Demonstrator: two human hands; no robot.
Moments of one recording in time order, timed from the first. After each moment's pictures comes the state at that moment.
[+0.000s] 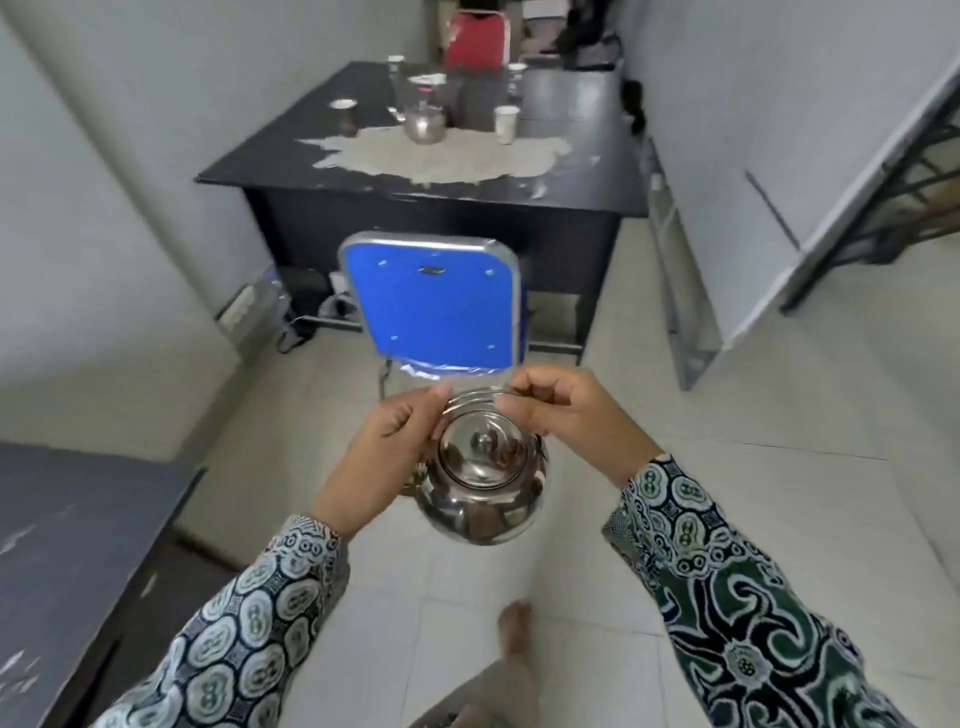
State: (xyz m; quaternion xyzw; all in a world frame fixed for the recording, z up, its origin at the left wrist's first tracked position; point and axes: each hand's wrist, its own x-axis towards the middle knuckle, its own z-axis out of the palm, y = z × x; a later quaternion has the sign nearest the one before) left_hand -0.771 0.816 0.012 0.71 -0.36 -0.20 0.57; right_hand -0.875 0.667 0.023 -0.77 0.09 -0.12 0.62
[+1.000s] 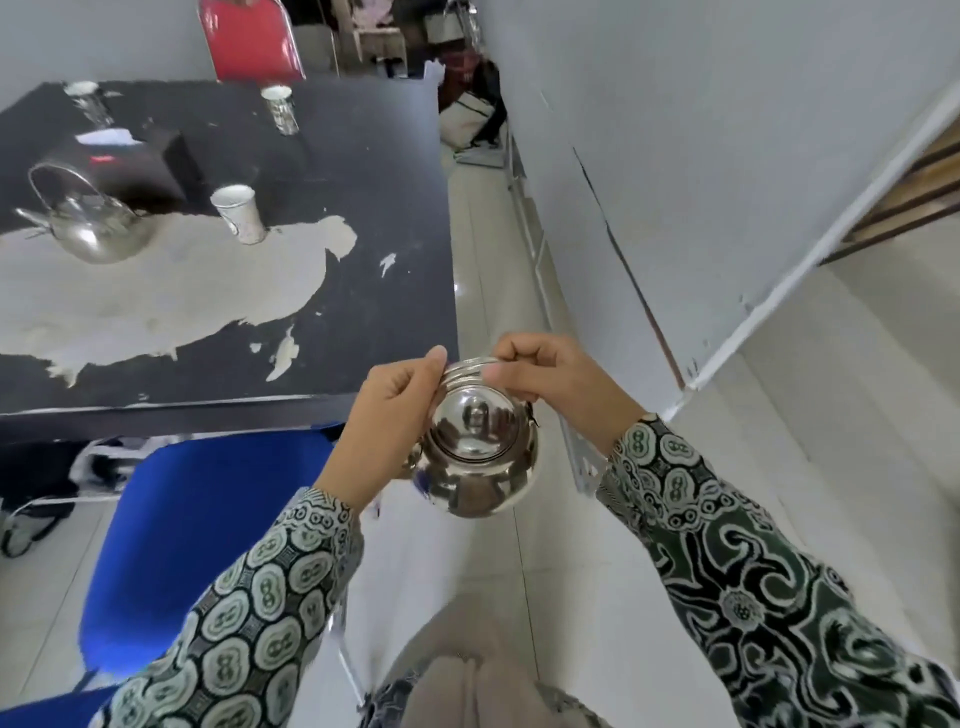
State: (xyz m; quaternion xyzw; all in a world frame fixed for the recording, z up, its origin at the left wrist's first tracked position) left_hand -0.596 0.142 0.024 0.68 -0.39 -0.27 0.56; right_hand -0.714 0.023 0.032 -0.73 0.17 -0.15 0.65
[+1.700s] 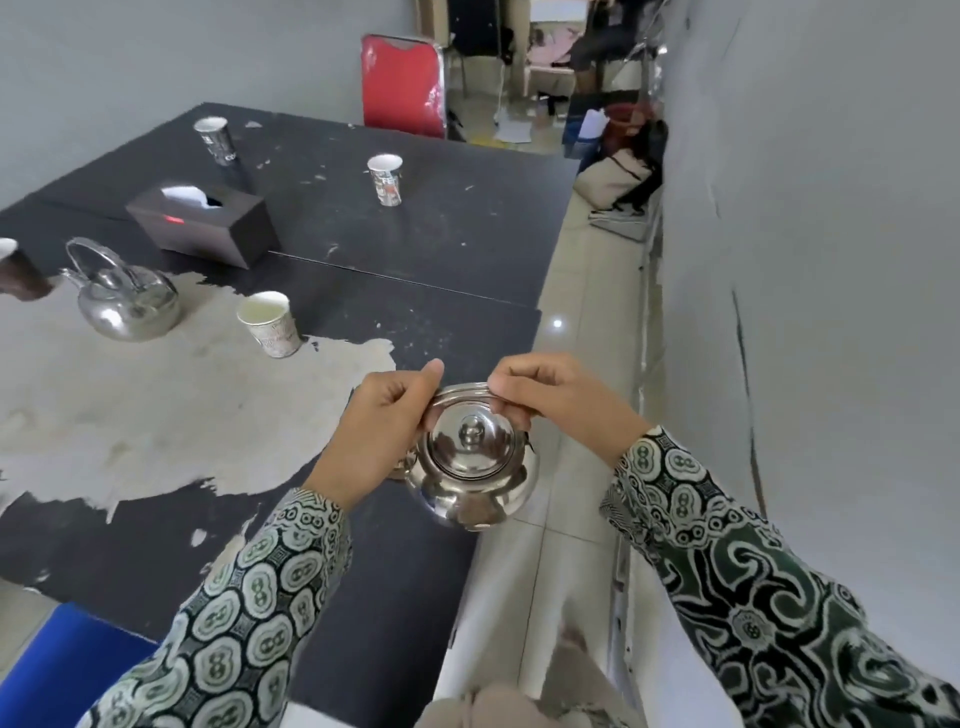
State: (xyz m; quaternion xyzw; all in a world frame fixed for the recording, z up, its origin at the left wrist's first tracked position) left_hand -0.363 -0.135 0.023 0.77 -0.27 -0.17 0.56; right_hand -0.442 -0.297 0.035 -0.78 0.04 0.00 0.62
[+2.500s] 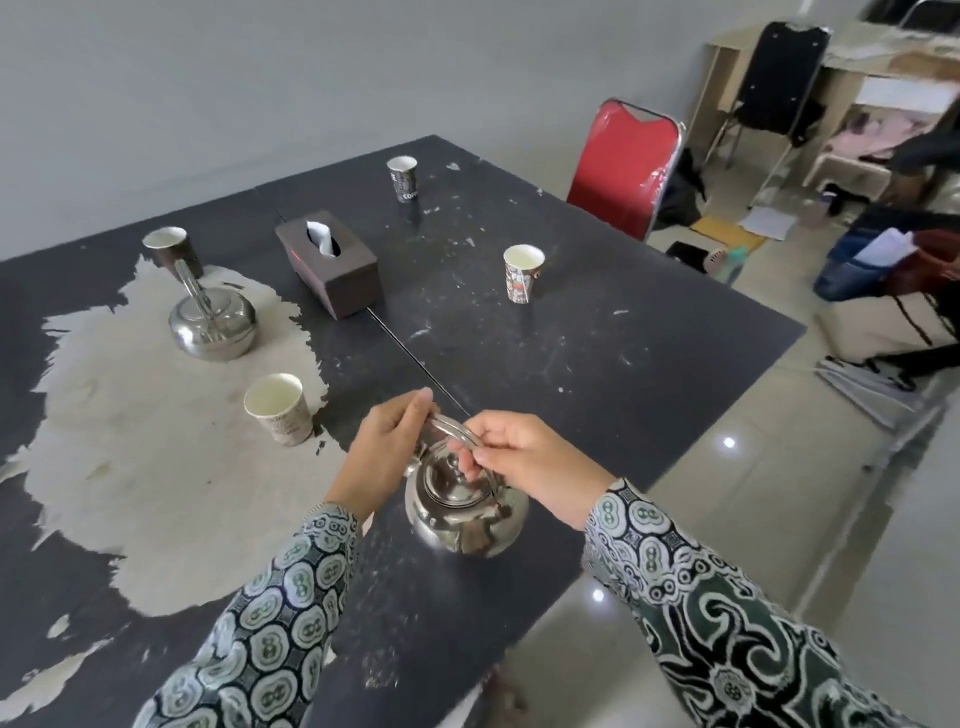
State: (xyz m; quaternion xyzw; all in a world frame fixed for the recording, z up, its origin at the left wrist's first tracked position) left_hand -0.151 -0.302 -0.024 0.83 -0.03 0.02 0.56; right_hand -0.161 -0.471 -0.003 -0.75 -0.16 0.22 0.60
